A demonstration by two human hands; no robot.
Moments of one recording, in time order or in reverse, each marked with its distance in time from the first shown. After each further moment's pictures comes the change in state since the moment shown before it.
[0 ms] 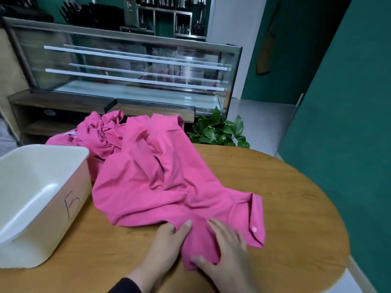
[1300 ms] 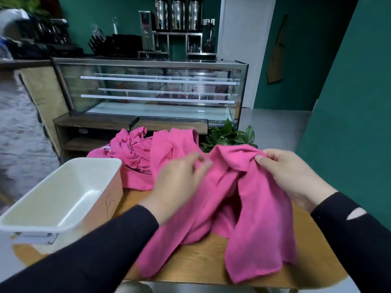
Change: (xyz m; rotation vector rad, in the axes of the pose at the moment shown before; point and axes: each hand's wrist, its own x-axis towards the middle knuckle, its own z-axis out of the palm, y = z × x) left_hand 0.004 0.167 -0.043 0.837 0.287 0.590; right_hand 0.117 -0.084 -0.211 0.486 -0.127 0.315
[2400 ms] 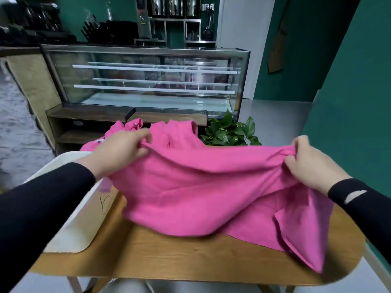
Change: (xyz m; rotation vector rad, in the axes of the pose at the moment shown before) left_hand 0.053 -0.113 -0.066 0.302 -0.248 0.038; right_hand 0.052 0.064 -0.050 -0.793 0.175 -0.024
